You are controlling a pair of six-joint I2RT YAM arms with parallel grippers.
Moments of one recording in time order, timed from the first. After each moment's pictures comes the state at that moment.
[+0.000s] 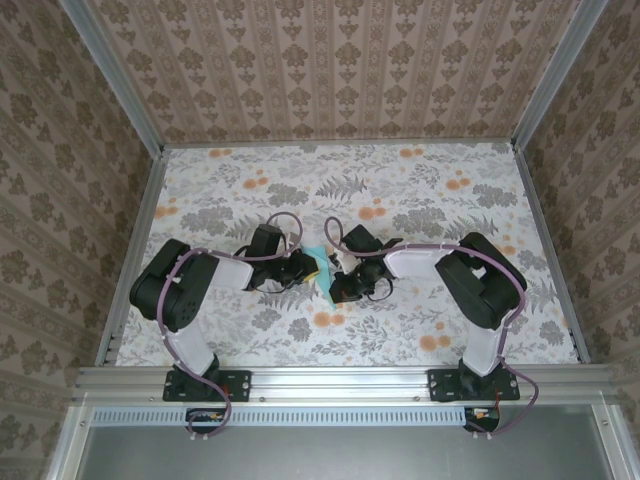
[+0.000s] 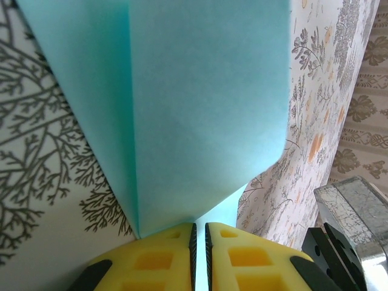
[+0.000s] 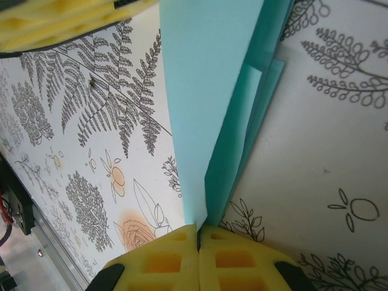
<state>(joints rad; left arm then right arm) -0.52 1.75 0.63 0.32 0.63 -0.98 0.67 1.85 0.97 -0.34 -0.57 0.44</state>
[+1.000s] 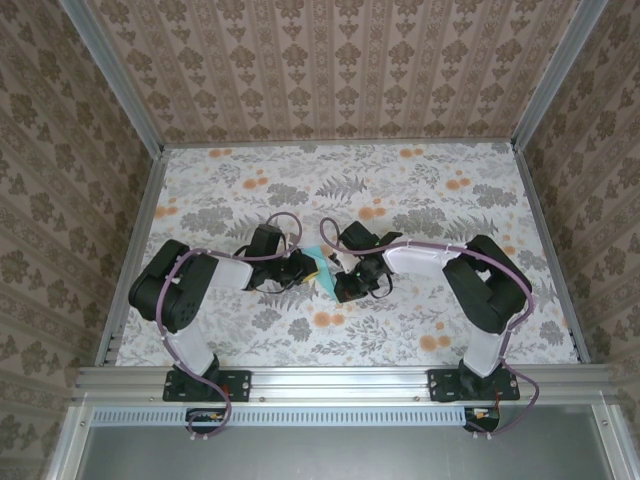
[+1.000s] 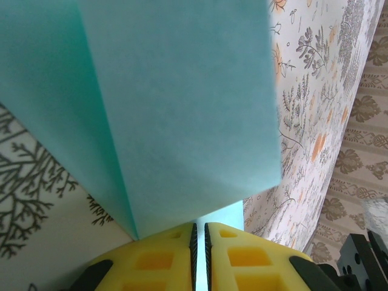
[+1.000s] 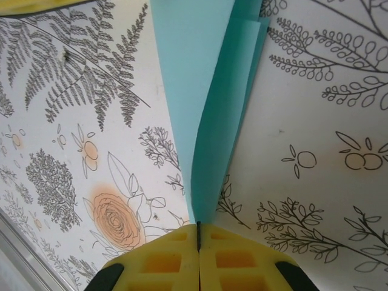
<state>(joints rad) -0.52 1.75 0.63 0.30 0.63 -0.98 0.68 1.81 1.04 -0.53 -0.43 0.32</state>
